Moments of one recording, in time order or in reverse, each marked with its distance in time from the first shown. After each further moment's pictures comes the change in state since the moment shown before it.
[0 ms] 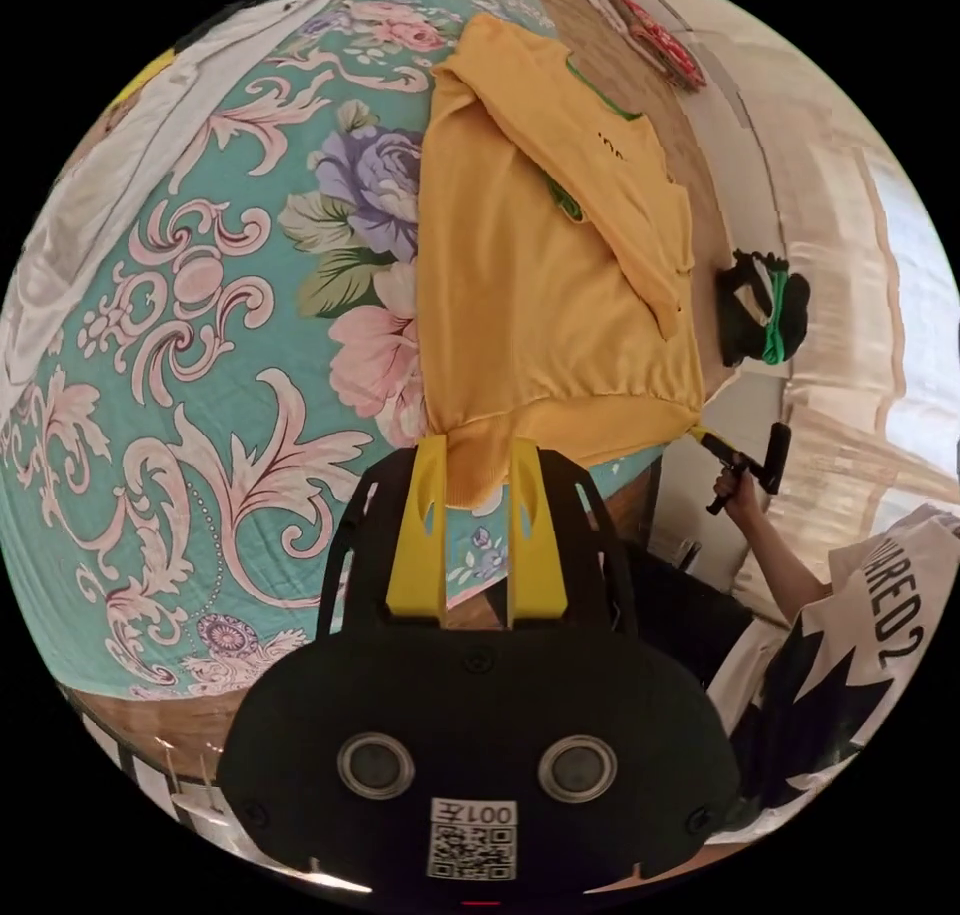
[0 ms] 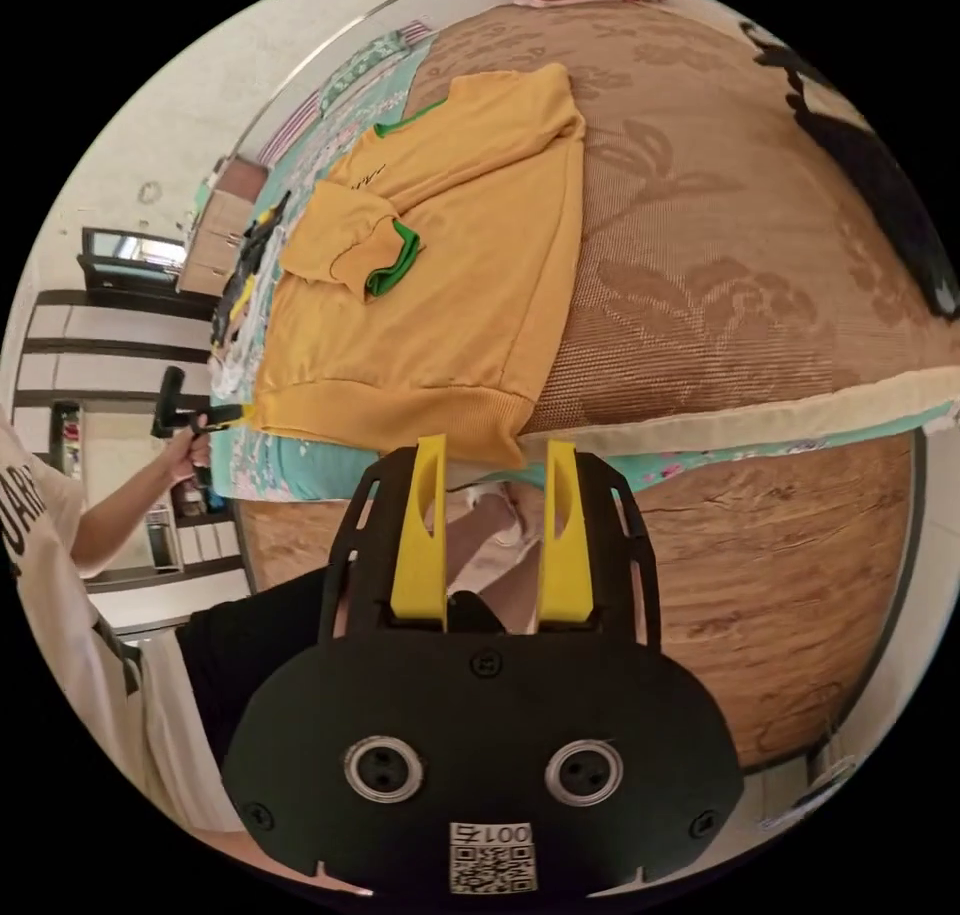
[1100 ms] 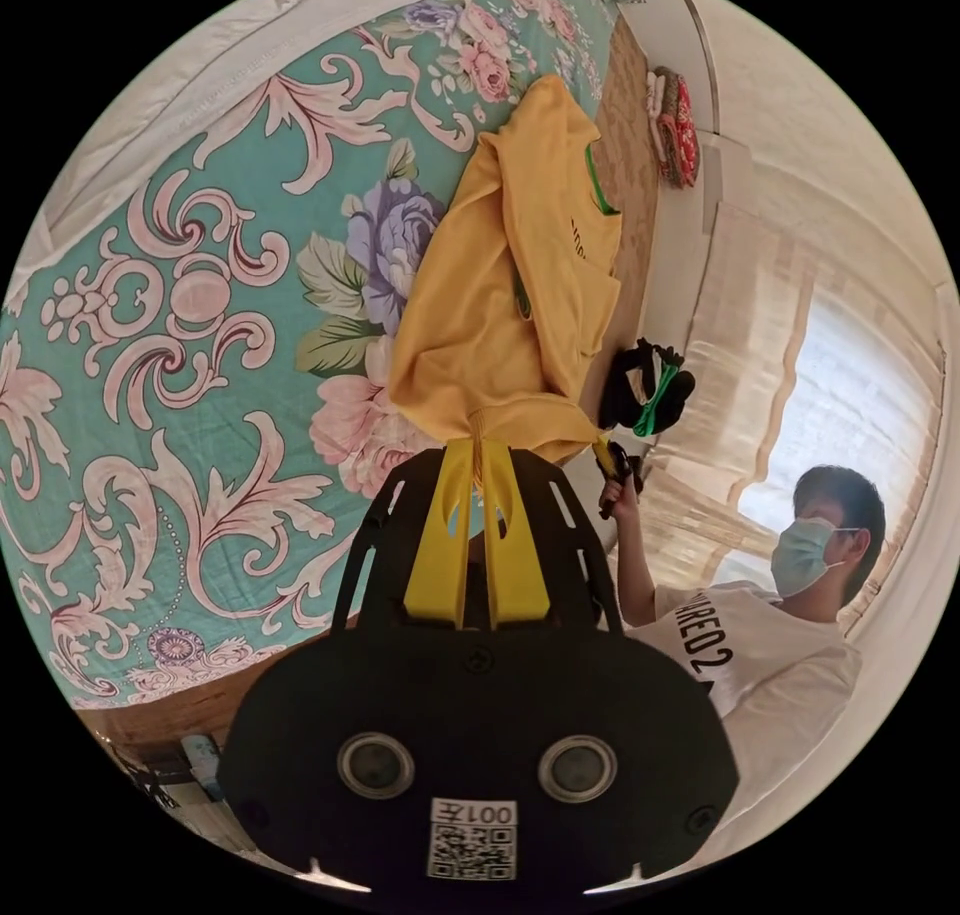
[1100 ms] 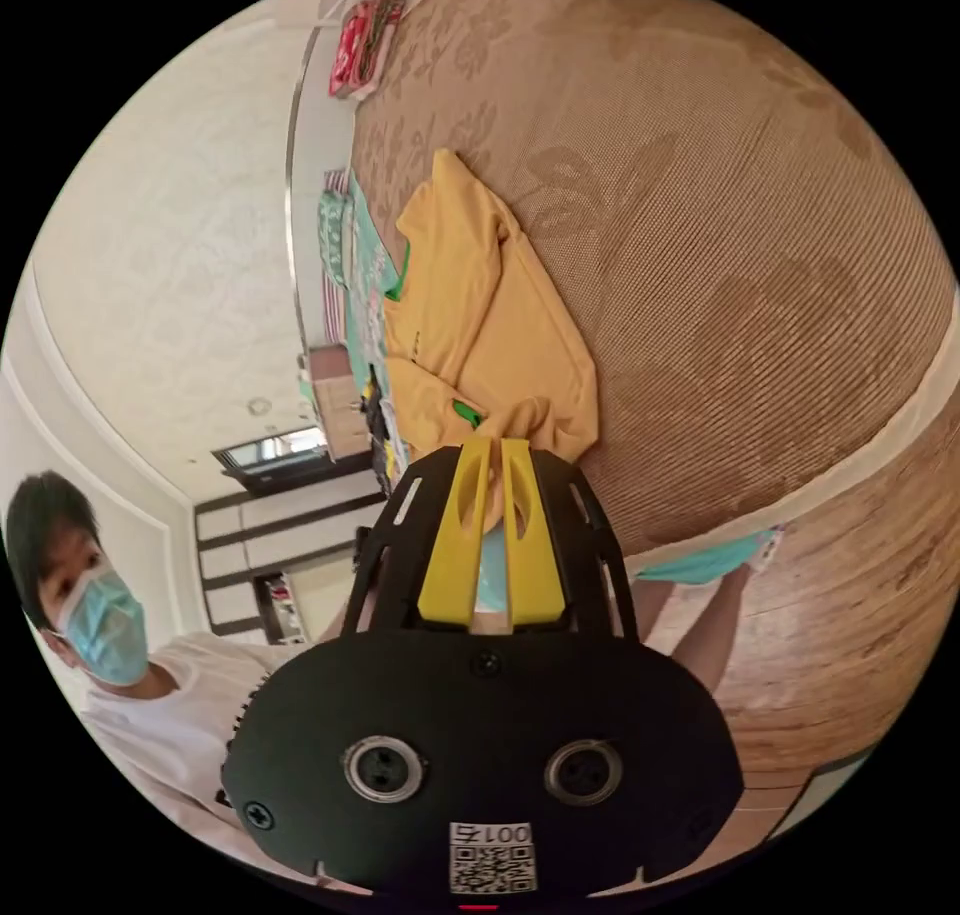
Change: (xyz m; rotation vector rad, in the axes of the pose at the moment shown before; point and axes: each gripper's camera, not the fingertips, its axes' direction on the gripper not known) left arm -0.058 -0.046 -0.091 0.014 0.449 -0.210; right arm 0.220 -0.047 -0.126 0.153 -0.515 0.420
